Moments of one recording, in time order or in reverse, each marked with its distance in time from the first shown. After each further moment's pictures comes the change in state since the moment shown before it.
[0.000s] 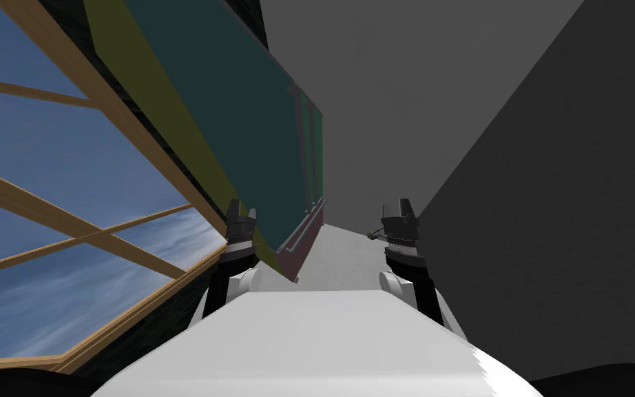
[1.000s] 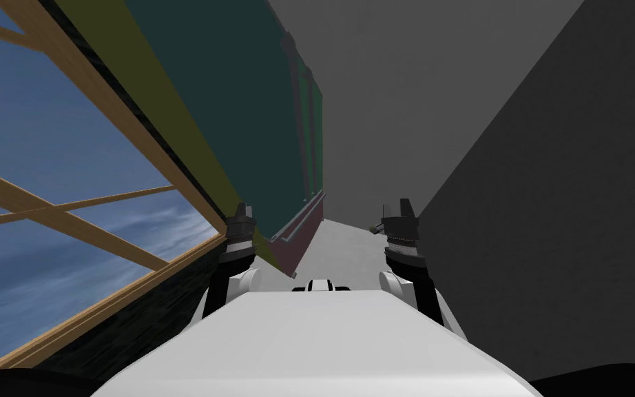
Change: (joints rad) left arm 0.000 0.000 0.000 0.000 0.000 0.000 0.000; right arm 0.000 0.000 0.000 0.000 0.000 0.000 0.000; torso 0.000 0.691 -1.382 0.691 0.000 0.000
